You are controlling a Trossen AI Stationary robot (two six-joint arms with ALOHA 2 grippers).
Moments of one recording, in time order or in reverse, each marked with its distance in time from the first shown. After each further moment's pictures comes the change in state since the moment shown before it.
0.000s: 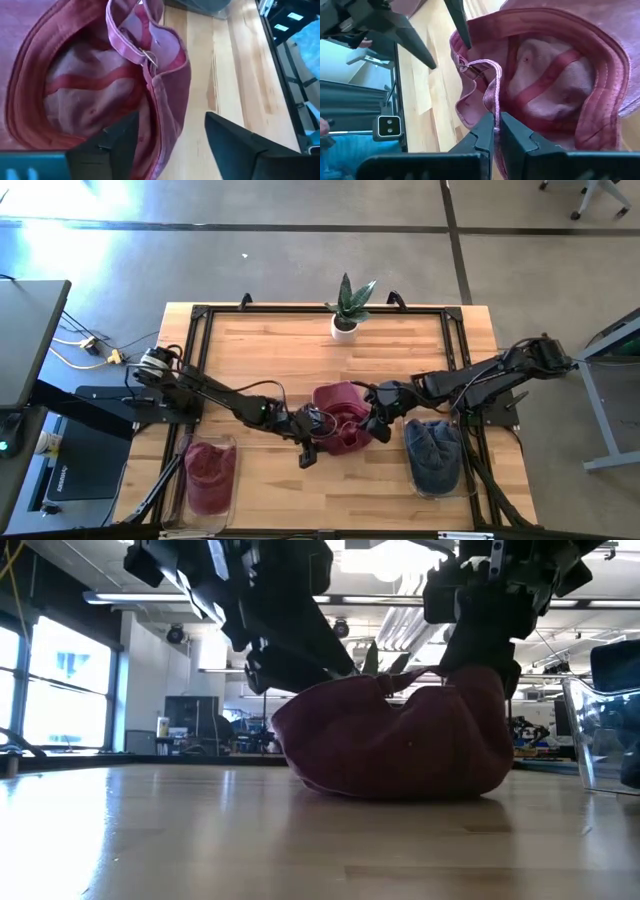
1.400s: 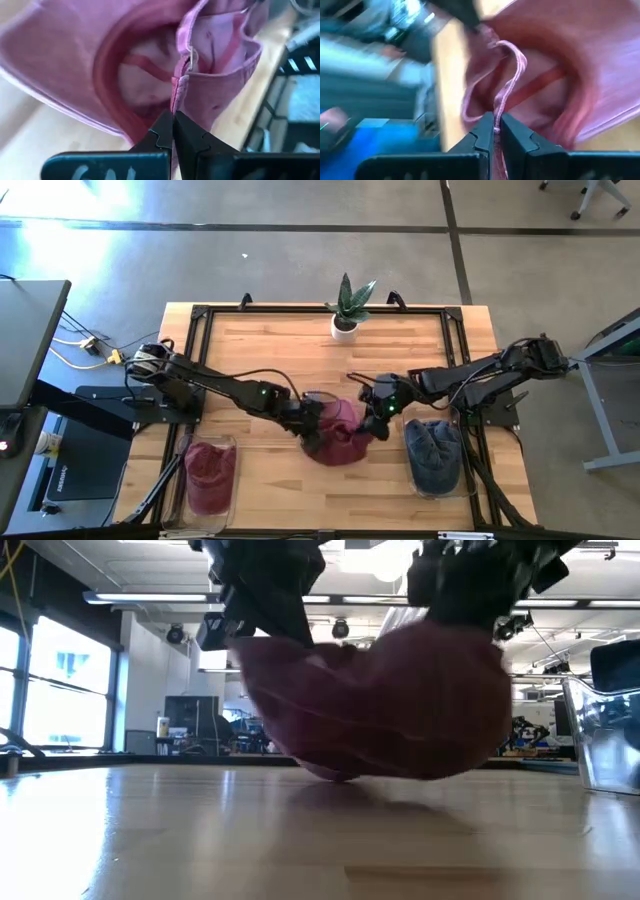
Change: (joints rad) left arm 0.058 -0.058 0.255 -0.570 0.096 -0.517; right arm -0.055 0.033 0.063 0.054 -0.180 0.027
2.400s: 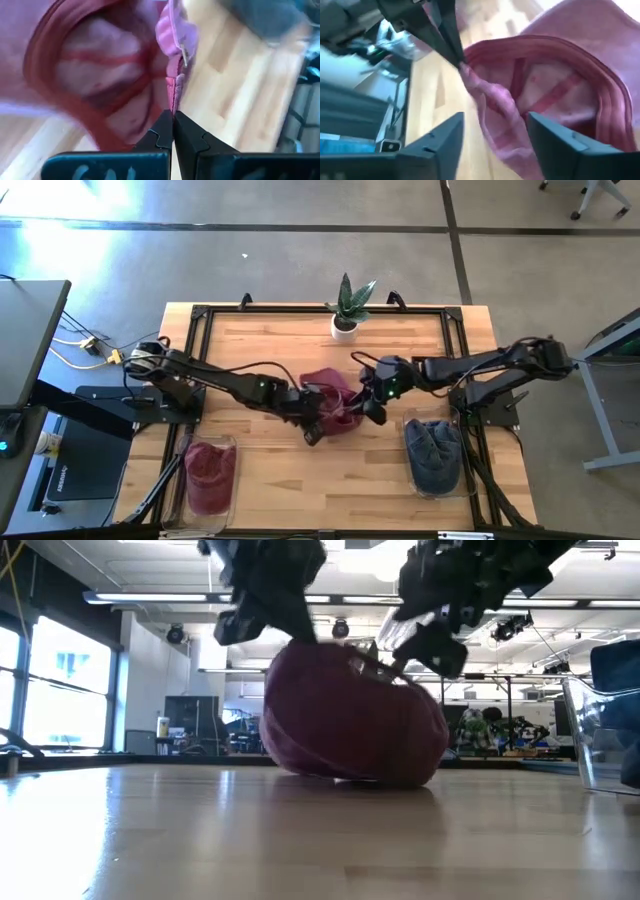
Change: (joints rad) left arm 0.035 -0.027 -0.002 -0.020 -0.084 0.137; right arm -0.109 -0.046 -0.003 -0.006 0.104 -0.232
